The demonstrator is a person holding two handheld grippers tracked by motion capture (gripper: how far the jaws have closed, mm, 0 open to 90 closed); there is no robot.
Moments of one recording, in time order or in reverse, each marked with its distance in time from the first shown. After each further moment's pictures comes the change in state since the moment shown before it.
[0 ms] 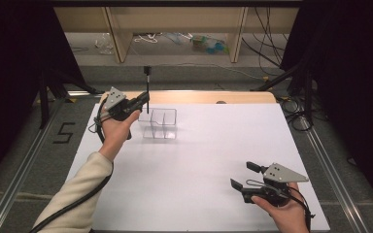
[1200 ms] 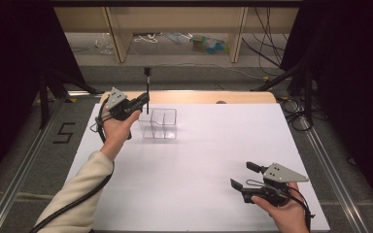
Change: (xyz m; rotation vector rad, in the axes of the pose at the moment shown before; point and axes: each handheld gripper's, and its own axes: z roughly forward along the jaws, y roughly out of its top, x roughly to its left) left arm 0.005 -0.006 0.005 0.022 0.010 0.001; right arm 0.000 0.000 0.000 0.000 0.002 0.000
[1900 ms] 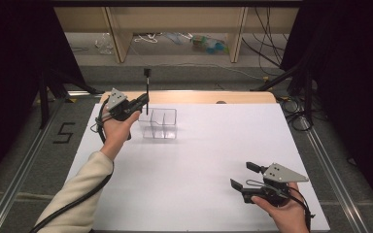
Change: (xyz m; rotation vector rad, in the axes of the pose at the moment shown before) left arm 0.003 -0.004 0.002 0.006 0.004 -0.001; right arm 0.000 0.000 0.000 0.003 0.003 0.001
